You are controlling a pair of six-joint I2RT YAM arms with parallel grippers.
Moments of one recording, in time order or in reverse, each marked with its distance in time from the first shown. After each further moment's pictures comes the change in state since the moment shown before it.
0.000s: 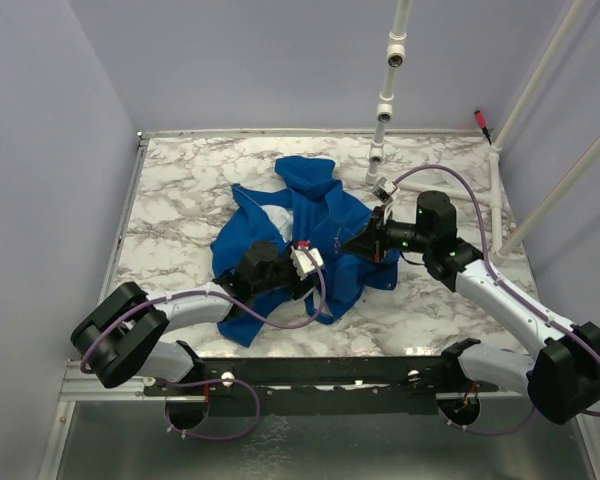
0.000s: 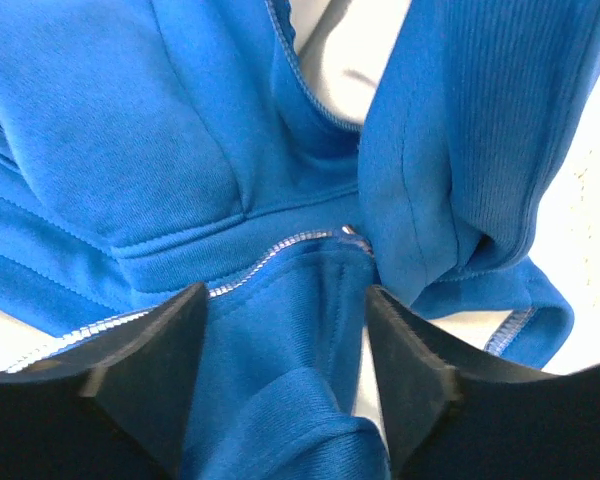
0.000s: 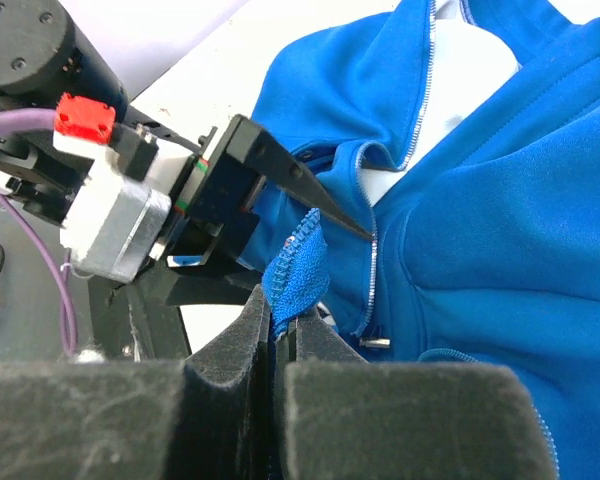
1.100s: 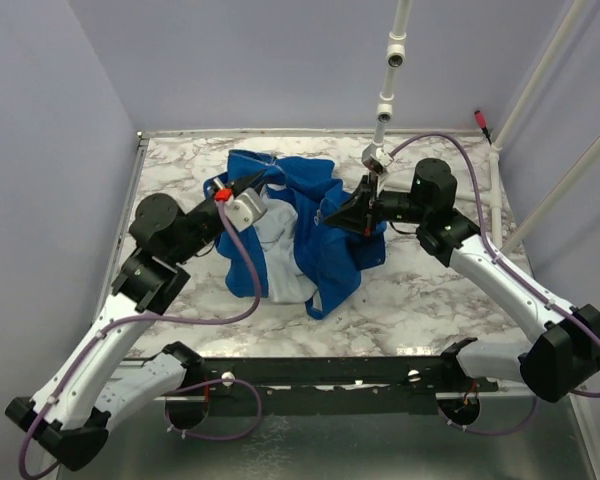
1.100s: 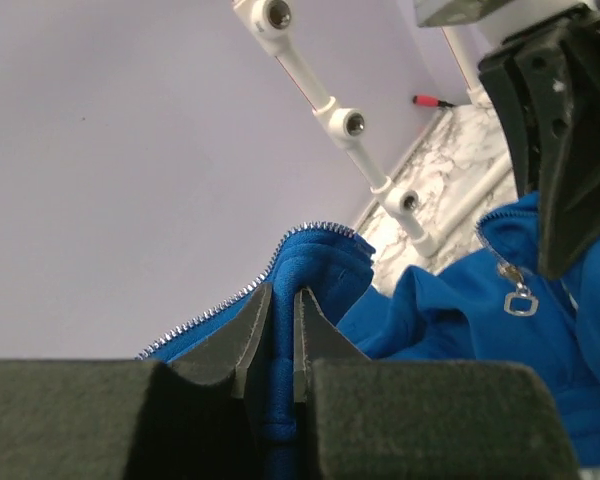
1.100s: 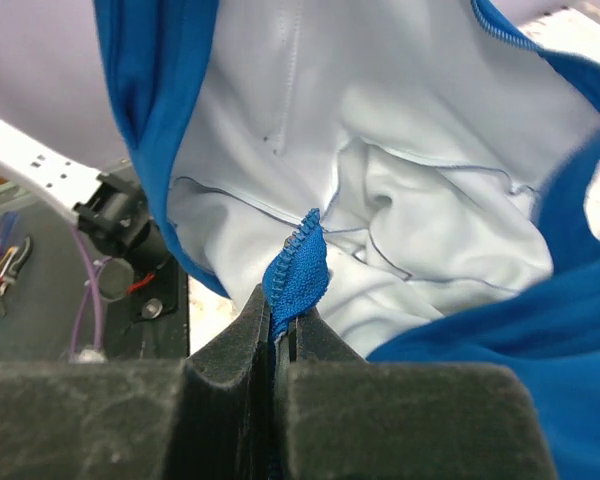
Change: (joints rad) left arm 0.204 -0.443 0.586 -0.517 0.003 0.280; right arm 0.043 0.111 0.278 0.030 -0.099 -0.041
